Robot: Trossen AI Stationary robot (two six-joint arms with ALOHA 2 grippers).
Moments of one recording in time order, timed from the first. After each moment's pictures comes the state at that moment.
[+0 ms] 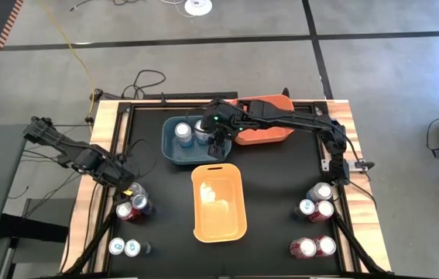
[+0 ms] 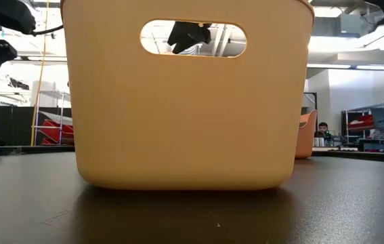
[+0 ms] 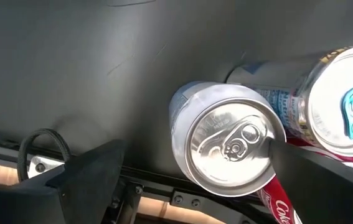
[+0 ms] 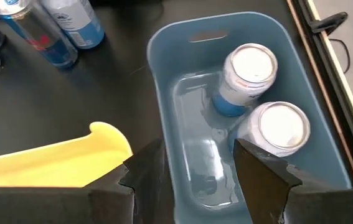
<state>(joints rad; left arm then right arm) -0.49 0.81 0.82 -1.35 -0.09 -0.75 -0.15 1.98 2.06 -0.94 0.00 0.00</state>
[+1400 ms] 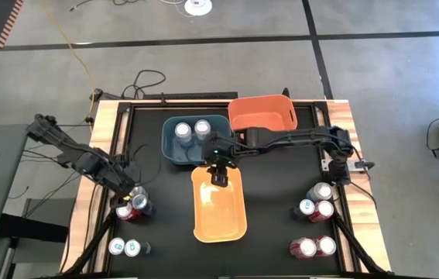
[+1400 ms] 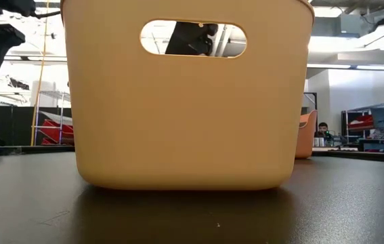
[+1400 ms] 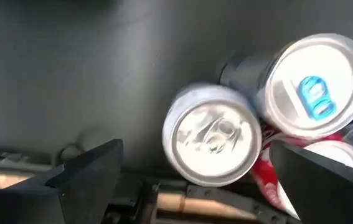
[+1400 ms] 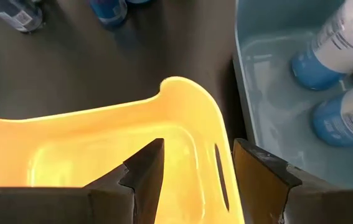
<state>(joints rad) -0.57 0.91 0.93 -1.41 -0.14 -0.66 0.00 1.93 1.79 -0.78 -0.01 0.10</state>
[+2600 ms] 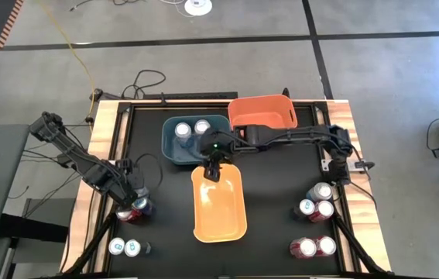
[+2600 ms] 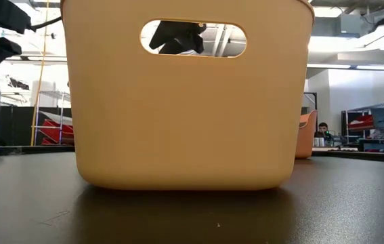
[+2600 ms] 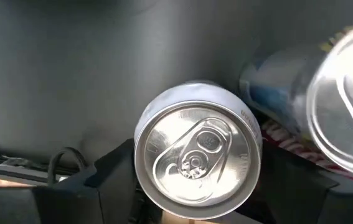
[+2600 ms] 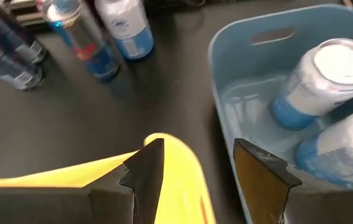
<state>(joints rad) -0.65 0.97 0.81 -1.33 -0.24 -0.76 -0.03 1.93 1.79 -0.62 0.00 0.13</state>
